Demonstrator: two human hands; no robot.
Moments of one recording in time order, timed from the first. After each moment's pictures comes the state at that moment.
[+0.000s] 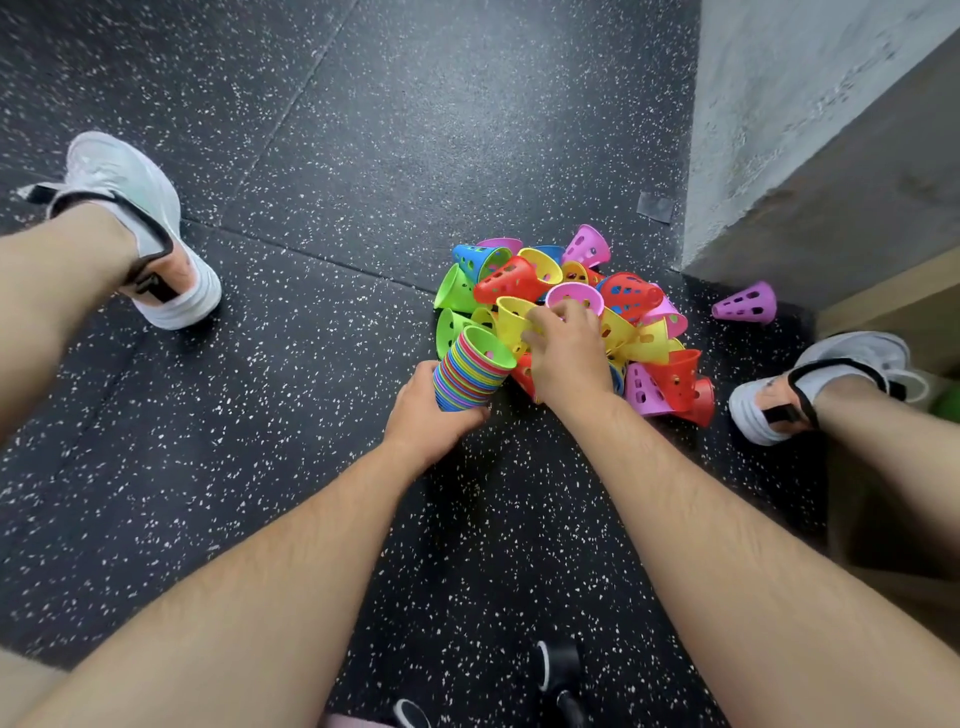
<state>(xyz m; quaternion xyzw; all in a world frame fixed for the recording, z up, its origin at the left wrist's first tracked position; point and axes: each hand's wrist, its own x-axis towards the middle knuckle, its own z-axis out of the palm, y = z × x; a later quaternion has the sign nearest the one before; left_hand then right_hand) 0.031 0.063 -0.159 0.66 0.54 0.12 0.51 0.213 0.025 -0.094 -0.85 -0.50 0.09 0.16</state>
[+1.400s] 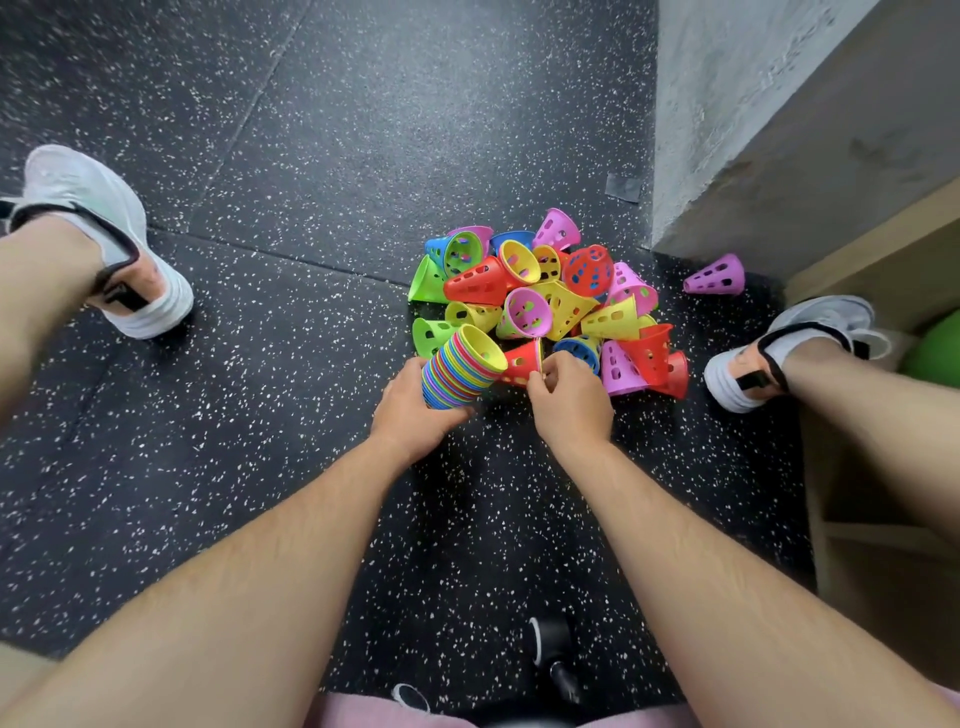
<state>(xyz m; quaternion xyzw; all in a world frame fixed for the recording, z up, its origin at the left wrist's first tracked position) 0.030 0.055 -0.158 0.68 0.52 0.08 0.51 0.205 -0.045 -0.113 -0.91 -0.34 0.15 0.16</state>
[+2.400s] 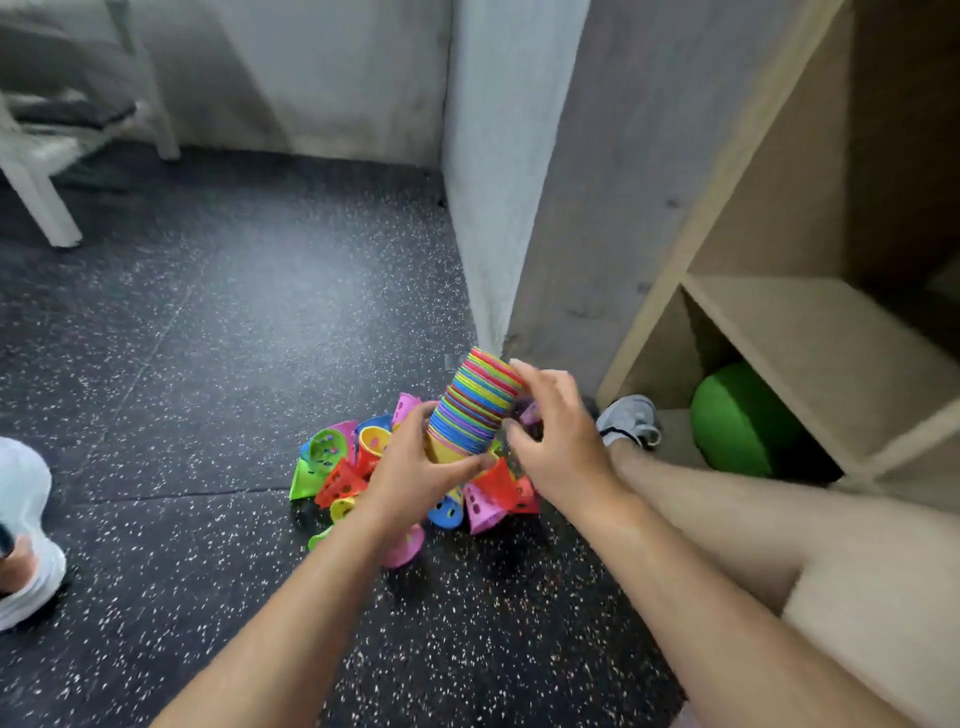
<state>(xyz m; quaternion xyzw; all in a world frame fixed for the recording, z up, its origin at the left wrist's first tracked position) 0.160 0.004 0.038 0.73 0.26 0.22 0.60 0.284 -0.132 0.094 -0.81 -0.44 0.00 0.39</state>
